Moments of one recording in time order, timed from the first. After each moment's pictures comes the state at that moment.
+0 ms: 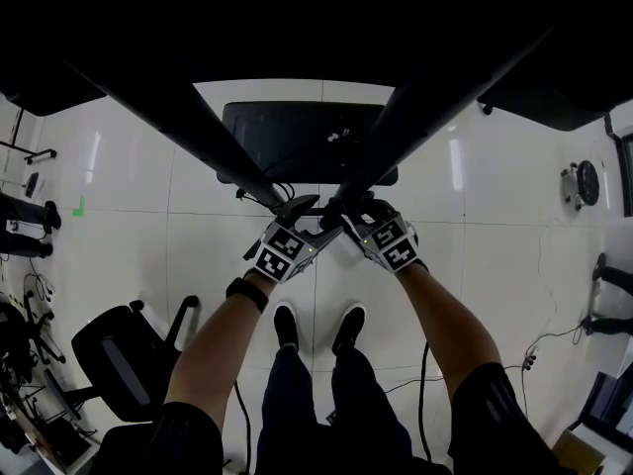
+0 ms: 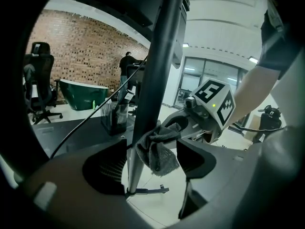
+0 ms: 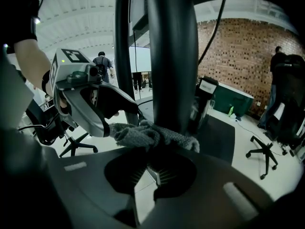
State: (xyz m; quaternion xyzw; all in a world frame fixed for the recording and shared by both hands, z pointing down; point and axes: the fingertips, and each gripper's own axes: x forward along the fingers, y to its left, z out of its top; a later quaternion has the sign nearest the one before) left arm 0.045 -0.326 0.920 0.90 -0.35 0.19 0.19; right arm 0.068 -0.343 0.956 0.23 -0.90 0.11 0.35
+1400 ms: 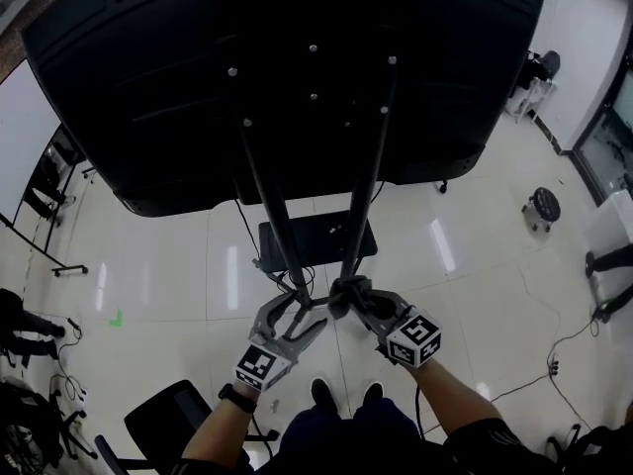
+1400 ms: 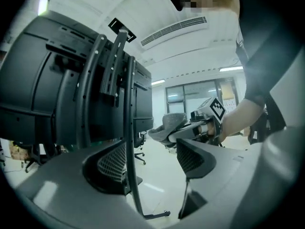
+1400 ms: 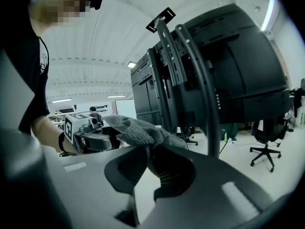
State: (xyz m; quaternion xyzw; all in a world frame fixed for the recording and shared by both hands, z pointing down) left arm -0.048 -0.119 0.555 0.94 -0.35 0.04 0.01; right arm 0.029 -0.142 0.570 0.32 -0.94 0.13 0.07
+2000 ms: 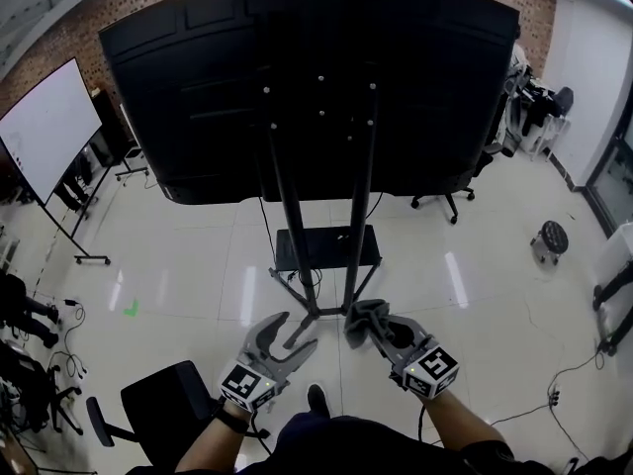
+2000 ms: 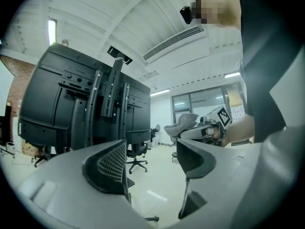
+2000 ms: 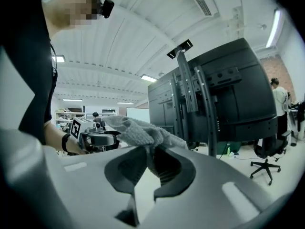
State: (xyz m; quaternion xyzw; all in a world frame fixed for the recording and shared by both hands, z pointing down) left arm -0.041 0.039 0.478 0.92 -0.40 -0.01 0.01; right arm 0.086 0.017 0.477 0.30 -0.95 0.06 0.03
